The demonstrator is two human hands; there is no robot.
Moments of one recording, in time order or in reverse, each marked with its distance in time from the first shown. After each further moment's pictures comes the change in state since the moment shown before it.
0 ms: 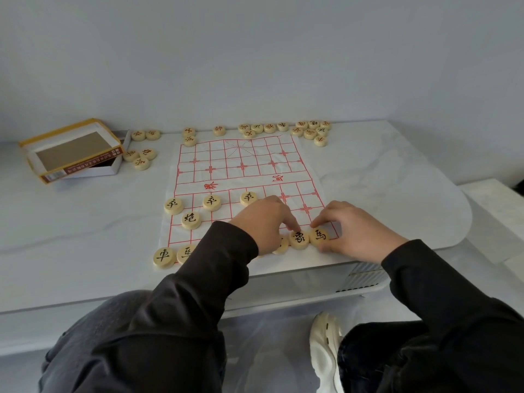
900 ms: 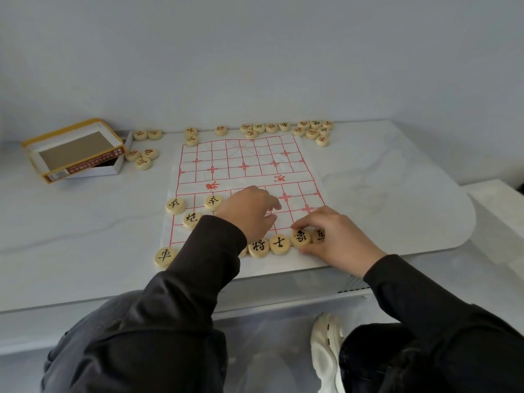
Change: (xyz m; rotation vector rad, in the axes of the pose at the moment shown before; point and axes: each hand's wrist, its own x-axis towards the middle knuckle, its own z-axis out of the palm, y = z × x) left_hand 0.000 -0.021 -0.005 0.093 0.195 -0.117; right_hand 0.000 -0.023 0.022 0.156 0.100 -0.020
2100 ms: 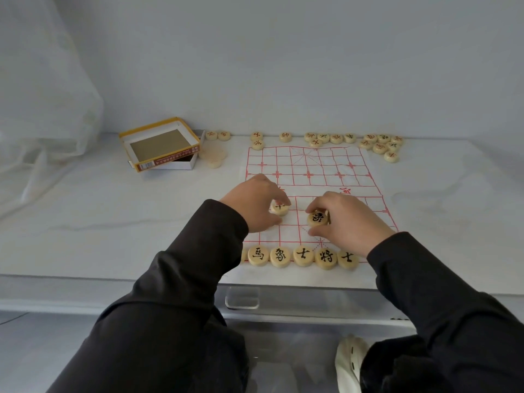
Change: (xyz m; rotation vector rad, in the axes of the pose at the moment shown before) left_hand -0.040 -0.088 -0.043 -0.017 0.022 -0.051; right_hand 0.060 -0.088 0.015 -0.228 -0.072 -0.061
